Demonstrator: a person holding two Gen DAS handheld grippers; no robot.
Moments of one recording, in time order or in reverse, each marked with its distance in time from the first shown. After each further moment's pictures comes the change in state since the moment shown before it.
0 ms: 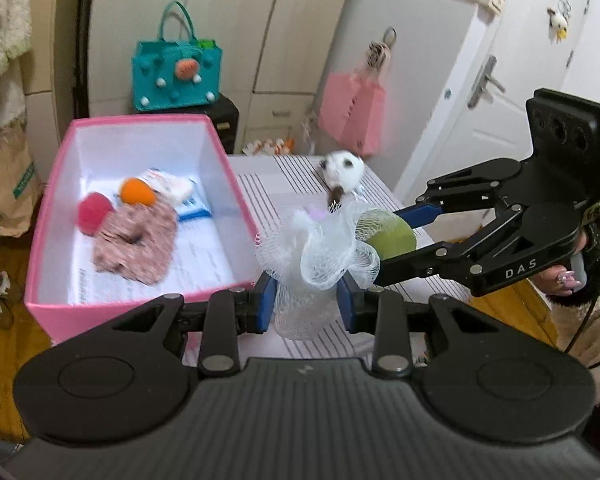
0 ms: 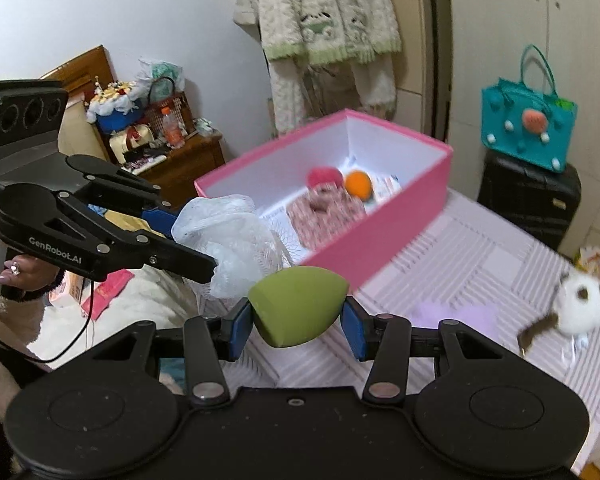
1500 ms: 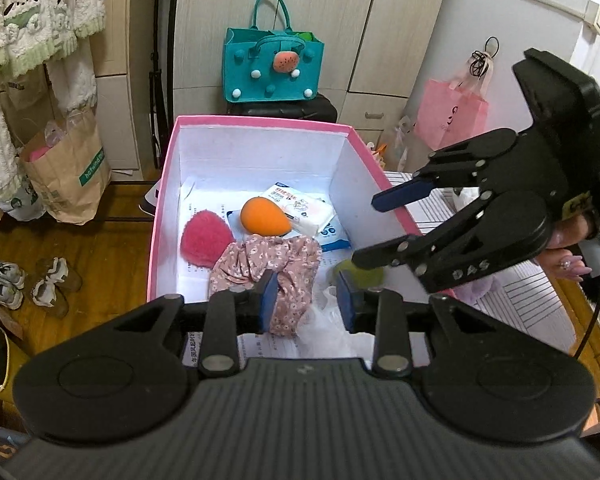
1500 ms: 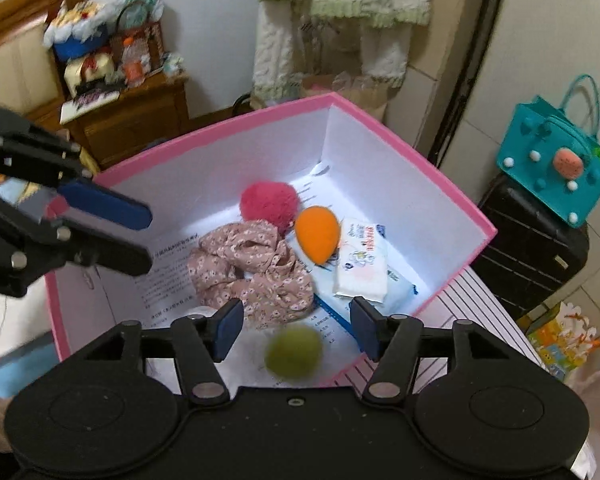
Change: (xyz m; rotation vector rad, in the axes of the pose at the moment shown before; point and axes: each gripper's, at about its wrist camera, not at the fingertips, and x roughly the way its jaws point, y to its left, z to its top) left arm 0.051 0.104 0.034 -0.088 0.019 0.209; right arm 0.157 -0.045 0.104 -0.168 0.175 -0.114
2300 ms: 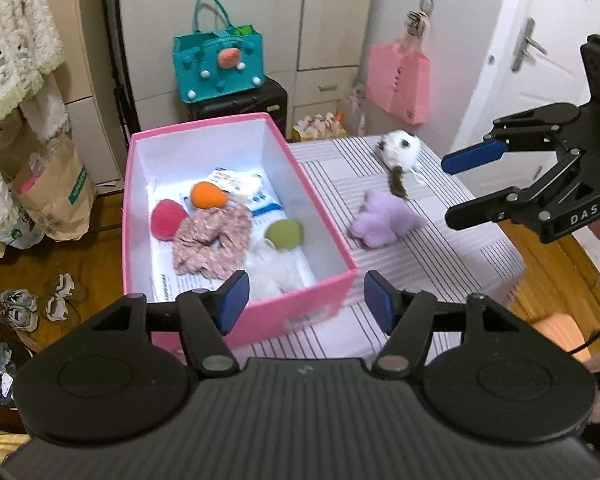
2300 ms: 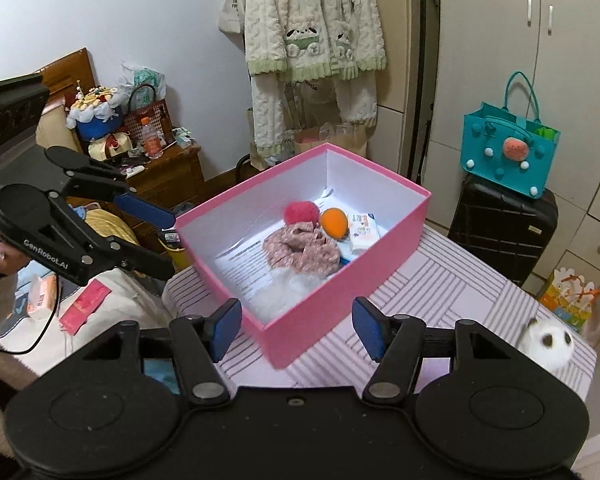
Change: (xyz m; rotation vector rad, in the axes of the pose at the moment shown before) left arm -0.089 -0.082 -0.015 0.185 0.090 -0.031; right arm -0.164 0.037 -0.084 0.156 -0.175 0.023
